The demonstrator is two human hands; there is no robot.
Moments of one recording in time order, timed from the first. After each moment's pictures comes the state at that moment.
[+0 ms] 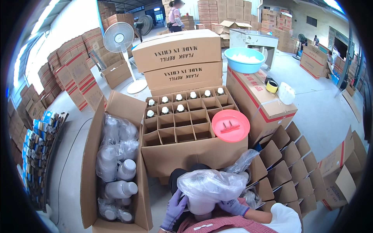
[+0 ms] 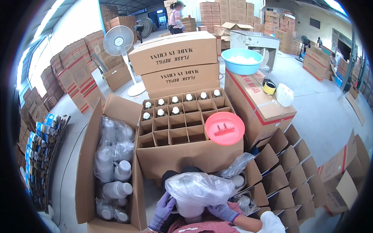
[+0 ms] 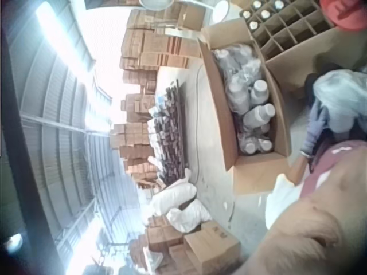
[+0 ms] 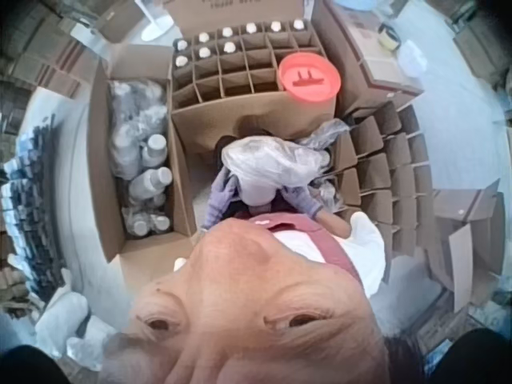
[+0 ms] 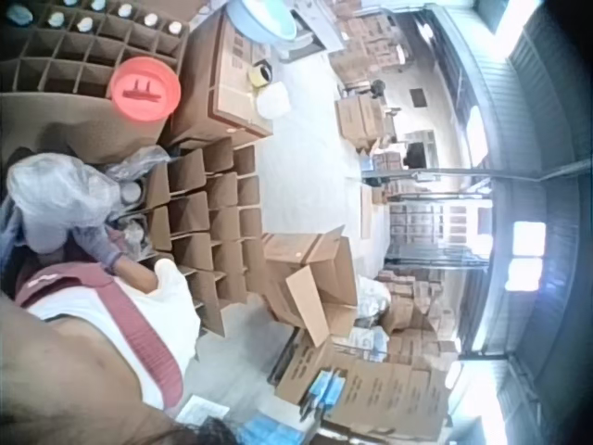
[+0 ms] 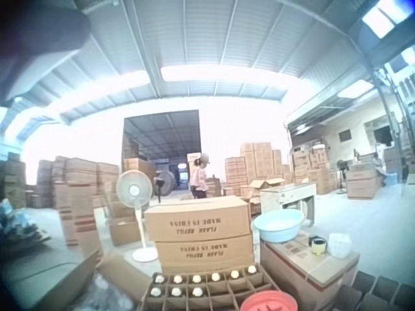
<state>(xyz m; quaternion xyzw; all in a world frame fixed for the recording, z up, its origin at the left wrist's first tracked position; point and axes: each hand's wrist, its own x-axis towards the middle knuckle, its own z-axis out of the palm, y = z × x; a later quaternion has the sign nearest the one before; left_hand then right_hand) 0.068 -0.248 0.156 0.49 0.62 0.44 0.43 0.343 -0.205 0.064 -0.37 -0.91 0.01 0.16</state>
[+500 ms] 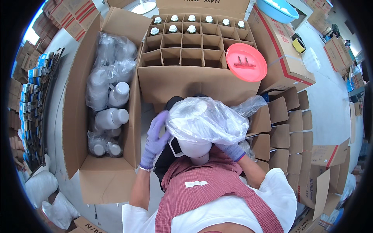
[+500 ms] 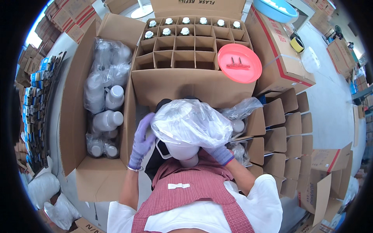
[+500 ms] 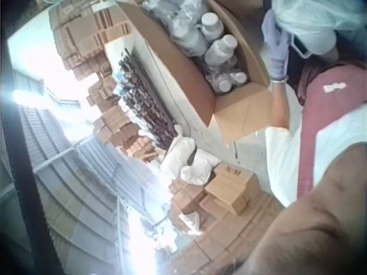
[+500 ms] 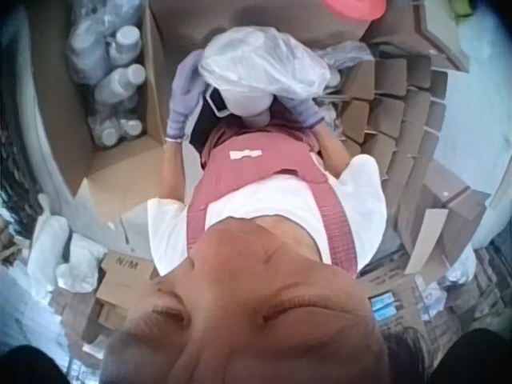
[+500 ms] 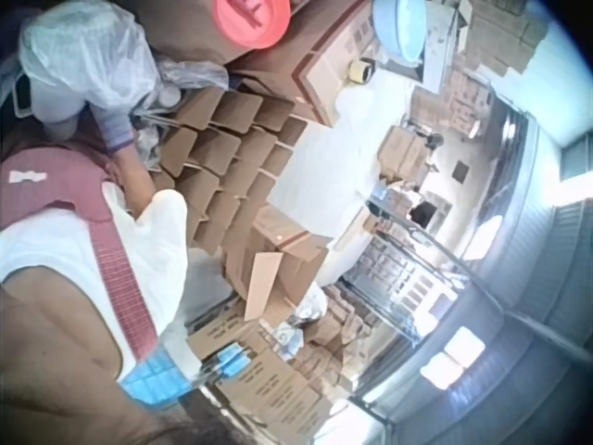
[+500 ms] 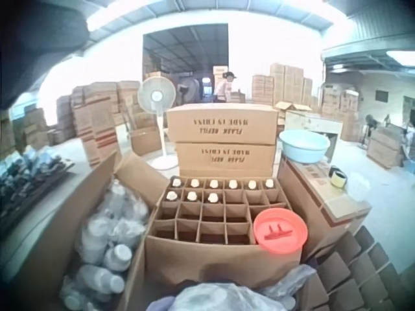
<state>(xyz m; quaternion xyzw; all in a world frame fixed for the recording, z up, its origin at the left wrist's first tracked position) 0.021 -0.235 0.159 0.62 0.60 0.47 0.19 0.342 -0.168 0.016 -0.38 -0.88 0.25 0.14</state>
